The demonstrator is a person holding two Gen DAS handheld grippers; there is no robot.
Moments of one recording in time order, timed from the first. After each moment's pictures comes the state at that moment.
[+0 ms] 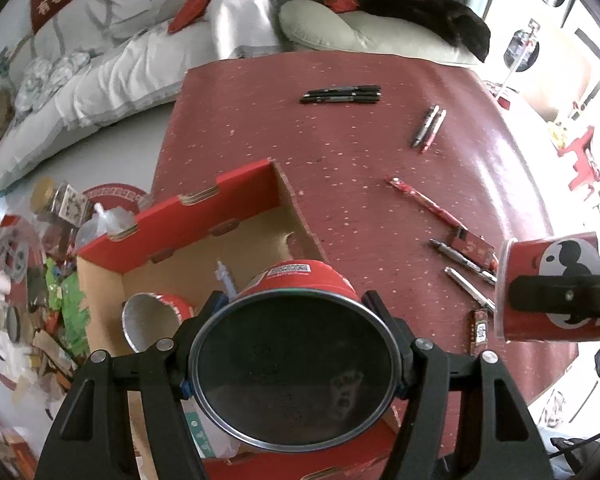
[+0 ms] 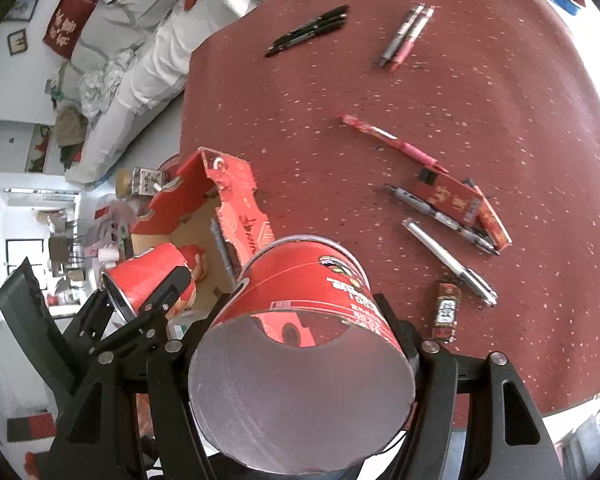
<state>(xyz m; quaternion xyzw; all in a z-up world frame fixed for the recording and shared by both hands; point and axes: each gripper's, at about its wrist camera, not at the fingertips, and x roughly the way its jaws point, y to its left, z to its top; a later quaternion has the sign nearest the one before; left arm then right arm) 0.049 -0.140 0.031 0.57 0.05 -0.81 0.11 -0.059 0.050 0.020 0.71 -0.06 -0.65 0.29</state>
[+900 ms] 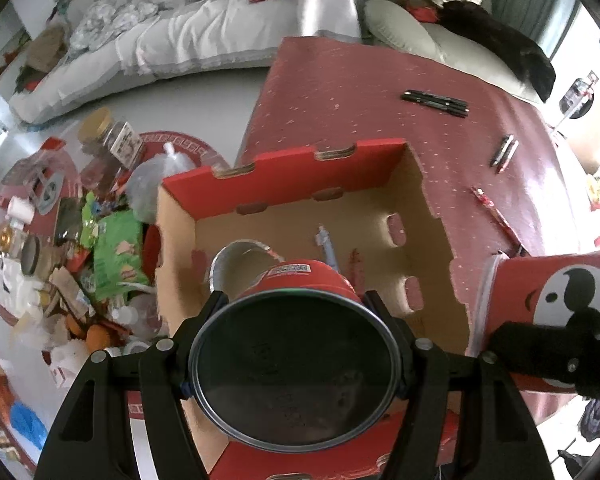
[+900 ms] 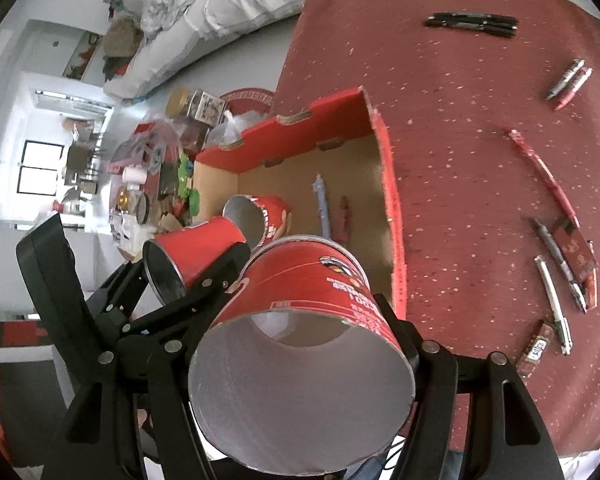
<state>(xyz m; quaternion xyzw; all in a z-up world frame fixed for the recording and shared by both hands) 0.103 -0.225 0.023 0.57 0.12 -0.78 0.20 -0.003 -0.081 0.026 0.70 0.03 -0.59 0.40</state>
